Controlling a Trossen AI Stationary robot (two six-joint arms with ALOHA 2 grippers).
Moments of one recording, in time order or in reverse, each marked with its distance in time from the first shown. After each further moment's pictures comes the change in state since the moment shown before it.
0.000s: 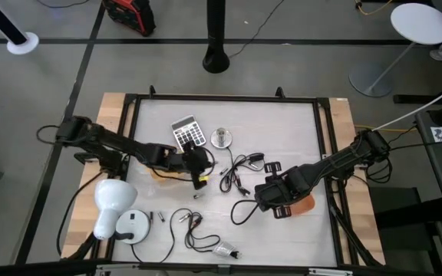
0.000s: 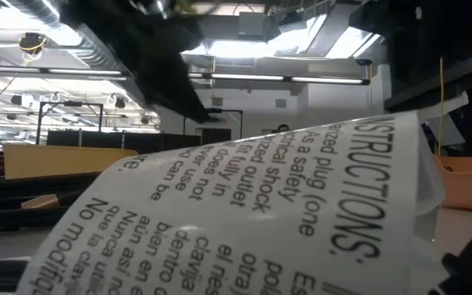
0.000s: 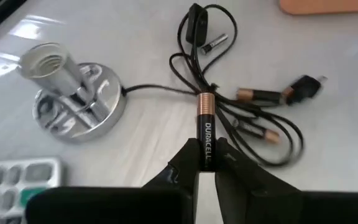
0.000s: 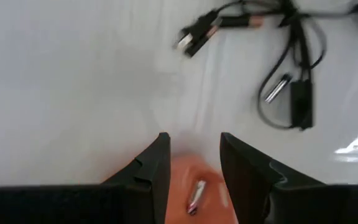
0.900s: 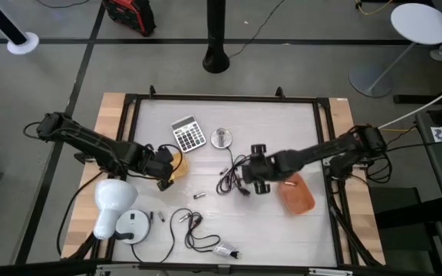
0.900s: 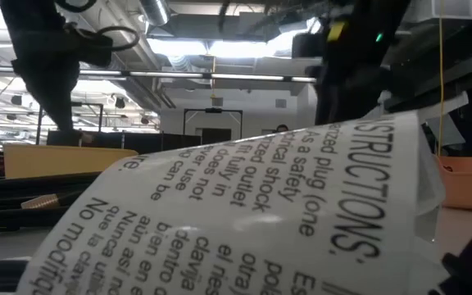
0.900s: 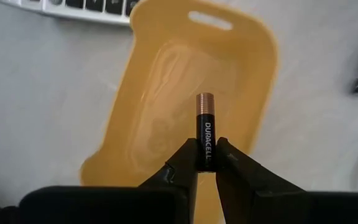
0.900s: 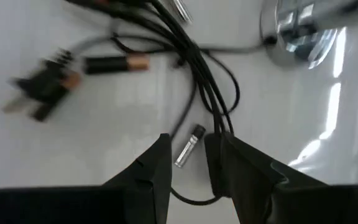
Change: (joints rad) left arm -0.130 -0.275 -0.061 -0.785 0.059 -0.523; right arm -0.257 0.000 -0.296 0.478 0.181 -0.265
